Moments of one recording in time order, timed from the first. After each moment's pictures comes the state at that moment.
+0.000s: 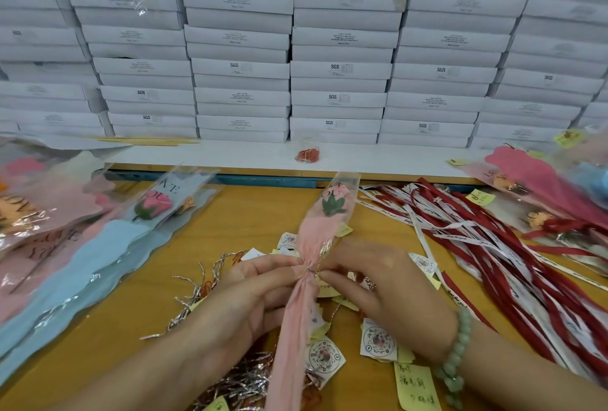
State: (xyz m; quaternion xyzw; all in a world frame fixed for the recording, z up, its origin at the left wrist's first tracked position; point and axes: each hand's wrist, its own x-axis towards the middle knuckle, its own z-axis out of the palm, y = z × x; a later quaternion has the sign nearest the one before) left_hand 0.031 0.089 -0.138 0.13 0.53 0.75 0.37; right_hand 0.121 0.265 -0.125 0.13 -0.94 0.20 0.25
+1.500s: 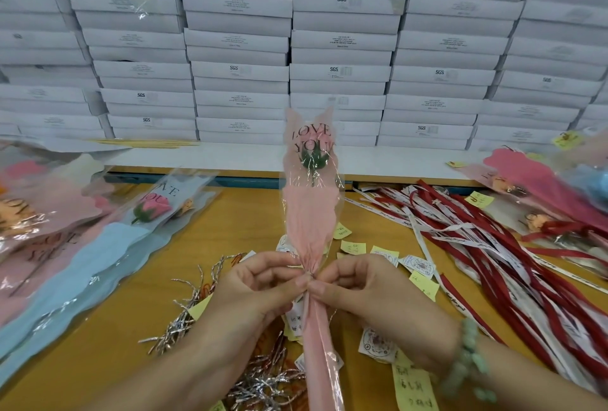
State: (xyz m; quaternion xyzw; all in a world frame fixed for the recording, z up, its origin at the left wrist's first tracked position) left_hand 0.039 0.093 -0.143 0.17 0.56 0.76 0.27; right_hand 0.129 0.244 -0.112 -0.05 -0.75 0.66 0.02
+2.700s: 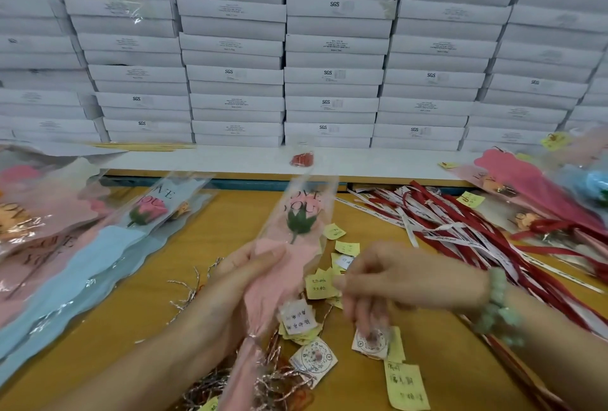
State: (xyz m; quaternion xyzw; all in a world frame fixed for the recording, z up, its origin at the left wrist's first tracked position) left_hand 0.030 0.086 -0.132 0.17 0.51 0.76 0.35; right_hand 0.126 0.291 -0.086 -0.01 -0.88 0.45 -0.17
